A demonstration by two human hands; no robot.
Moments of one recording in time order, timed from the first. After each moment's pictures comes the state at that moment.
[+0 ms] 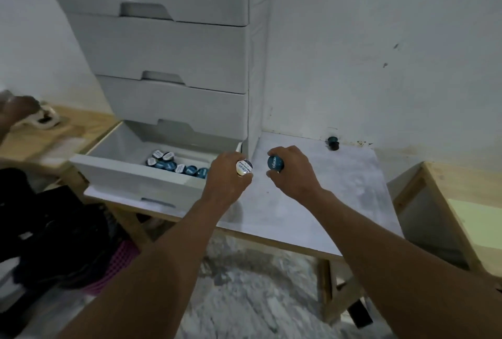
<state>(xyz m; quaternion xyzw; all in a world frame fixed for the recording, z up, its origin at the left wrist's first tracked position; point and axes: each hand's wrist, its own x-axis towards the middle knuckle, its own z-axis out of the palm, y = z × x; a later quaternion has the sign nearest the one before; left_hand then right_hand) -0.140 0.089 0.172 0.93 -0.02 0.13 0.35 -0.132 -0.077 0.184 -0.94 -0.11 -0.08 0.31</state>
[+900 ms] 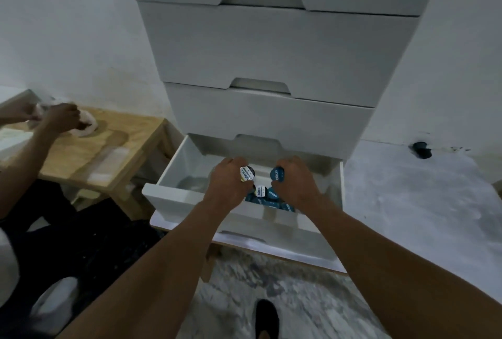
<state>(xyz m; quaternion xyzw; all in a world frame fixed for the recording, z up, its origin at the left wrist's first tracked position) -0.016 0.355 0.141 0.96 -0.02 0.06 0.26 -0.005 0.190 0.131 -0.96 -0.07 -0.03 0.27</state>
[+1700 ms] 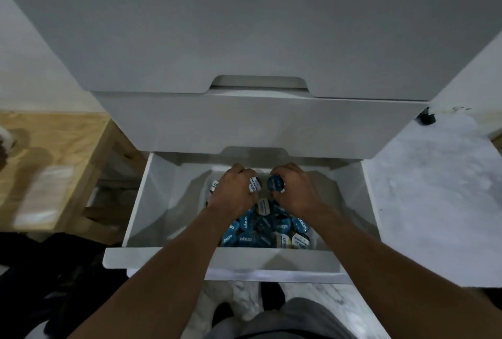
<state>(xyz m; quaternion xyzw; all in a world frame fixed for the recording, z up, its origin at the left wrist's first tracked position) 0.095 0.359 0.068 0.95 -0.16 -0.08 0.24 0.071 0.203 0.066 -0.96 0.01 0.04 0.28</state>
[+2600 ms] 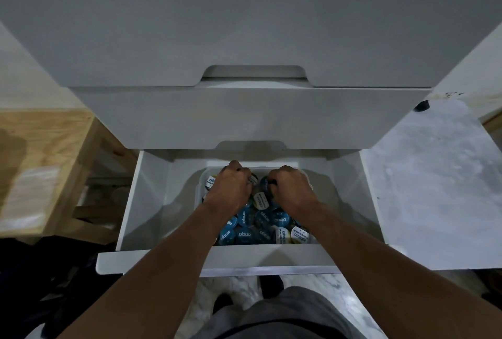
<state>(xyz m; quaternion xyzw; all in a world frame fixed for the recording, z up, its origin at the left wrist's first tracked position) 0.103 0.363 0.054 0.96 -0.19 -0.09 0.20 0.070 0.212 0.056 -0.97 0.03 0.08 0.21</state>
